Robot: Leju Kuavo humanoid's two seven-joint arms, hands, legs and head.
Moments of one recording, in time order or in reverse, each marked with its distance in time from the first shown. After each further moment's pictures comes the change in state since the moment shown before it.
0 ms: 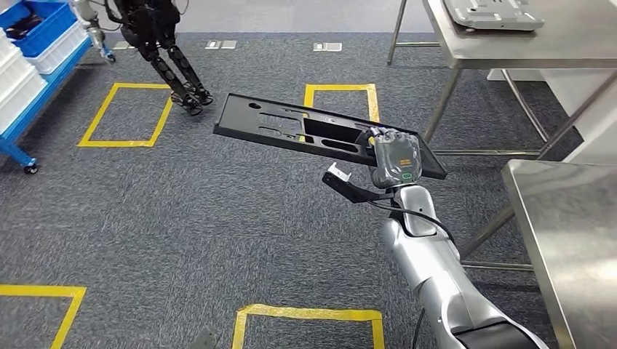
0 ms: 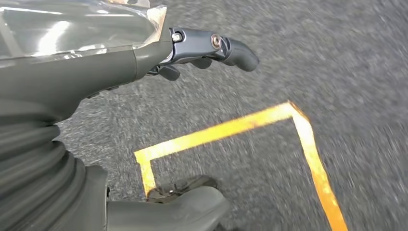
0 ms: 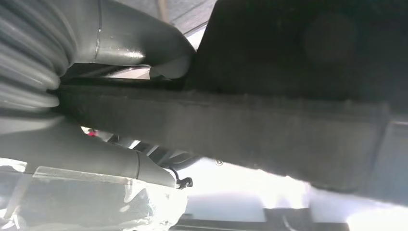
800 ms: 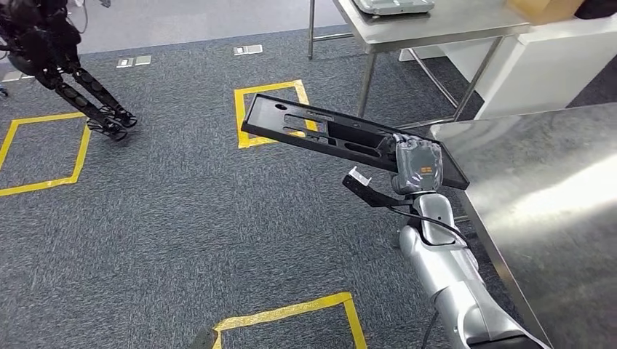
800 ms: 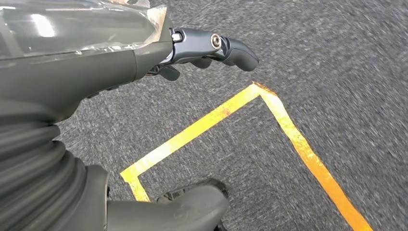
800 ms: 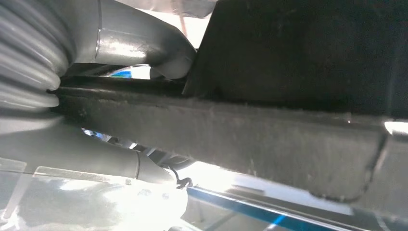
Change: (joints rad) left arm 0.002 0.003 0.001 0.000 -0.004 -0.009 -0.008; right arm 0.043 -0.075 -0.012 -0.061 0.009 0.008 0.064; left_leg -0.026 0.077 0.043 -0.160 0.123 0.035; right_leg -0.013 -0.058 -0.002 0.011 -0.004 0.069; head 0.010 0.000
